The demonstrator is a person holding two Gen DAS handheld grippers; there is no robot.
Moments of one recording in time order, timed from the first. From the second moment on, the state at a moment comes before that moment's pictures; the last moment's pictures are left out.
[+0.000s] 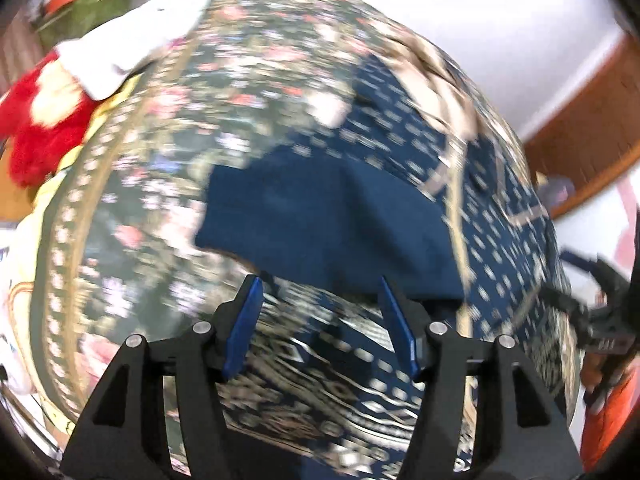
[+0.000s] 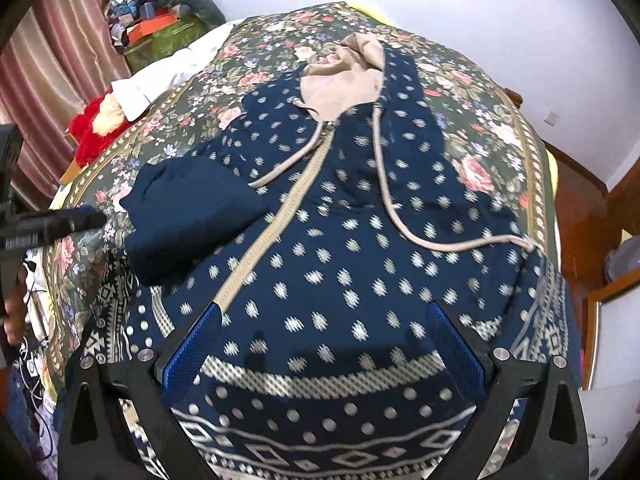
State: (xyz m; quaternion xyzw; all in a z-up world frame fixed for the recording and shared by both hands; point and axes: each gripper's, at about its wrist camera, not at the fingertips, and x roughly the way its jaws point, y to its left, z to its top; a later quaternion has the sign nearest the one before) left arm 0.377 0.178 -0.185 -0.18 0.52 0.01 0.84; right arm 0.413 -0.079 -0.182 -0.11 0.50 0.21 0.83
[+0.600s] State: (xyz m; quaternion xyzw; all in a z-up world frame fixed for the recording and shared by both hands) left arm 0.440 0.254 -0.265 -0.32 0.52 0.05 0.79; right arm 0.476 0.010 -0.248 -0.14 0.54 0.23 0.80
